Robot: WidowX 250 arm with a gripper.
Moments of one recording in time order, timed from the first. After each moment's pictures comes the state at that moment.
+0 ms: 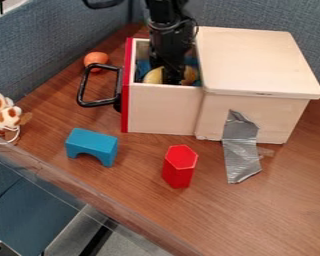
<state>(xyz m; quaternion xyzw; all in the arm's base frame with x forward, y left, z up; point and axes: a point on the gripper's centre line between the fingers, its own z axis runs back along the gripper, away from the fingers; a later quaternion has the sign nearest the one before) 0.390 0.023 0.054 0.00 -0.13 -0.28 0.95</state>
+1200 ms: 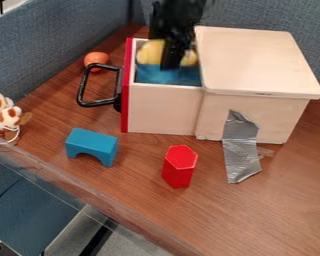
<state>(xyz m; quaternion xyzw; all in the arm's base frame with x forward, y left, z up) 0.380 0.033 0.103 0.02 0.01 -0.26 0.97</state>
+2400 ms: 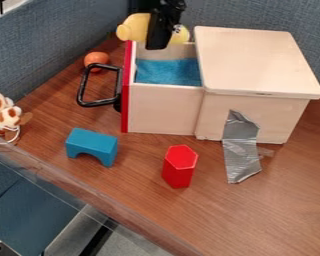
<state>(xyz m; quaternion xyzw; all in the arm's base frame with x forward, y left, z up) 0.335 0.029 0.147 0.03 -0.01 -0.27 0.96</state>
